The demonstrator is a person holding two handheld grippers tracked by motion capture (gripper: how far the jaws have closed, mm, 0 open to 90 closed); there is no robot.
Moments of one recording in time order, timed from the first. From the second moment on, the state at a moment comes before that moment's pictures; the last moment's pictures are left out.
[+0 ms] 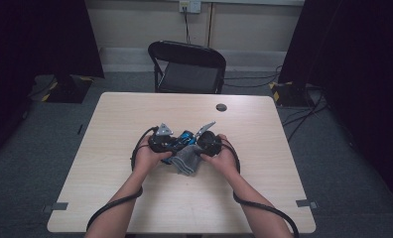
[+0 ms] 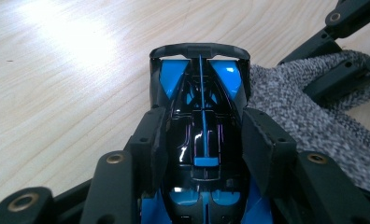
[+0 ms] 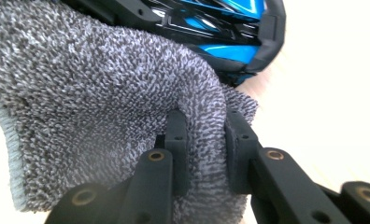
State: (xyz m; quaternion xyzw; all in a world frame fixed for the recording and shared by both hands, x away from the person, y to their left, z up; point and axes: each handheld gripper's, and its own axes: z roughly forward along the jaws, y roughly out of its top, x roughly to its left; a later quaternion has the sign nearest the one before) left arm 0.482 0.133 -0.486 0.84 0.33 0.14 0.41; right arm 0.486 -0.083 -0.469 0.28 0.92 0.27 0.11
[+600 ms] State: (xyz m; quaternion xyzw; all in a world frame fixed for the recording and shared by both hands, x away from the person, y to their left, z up) left arm 0.482 0.133 -0.486 0.84 0.33 0.14 0.41; right arm 0.501 -0.106 -0.471 0.32 0.90 0.27 0.12
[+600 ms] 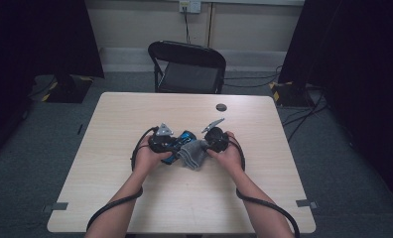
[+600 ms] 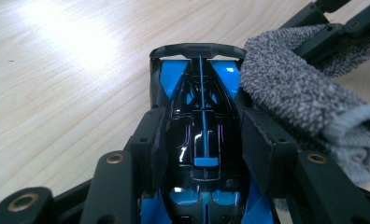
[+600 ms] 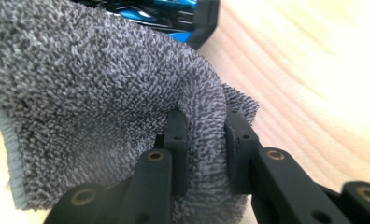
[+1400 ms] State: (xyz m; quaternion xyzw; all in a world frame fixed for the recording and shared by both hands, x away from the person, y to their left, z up) left arm 0.483 0.131 -0.484 0.84 0.33 0.14 0.41; right arm 0.505 -0.157 -0.458 0.38 0.87 0.27 0.16
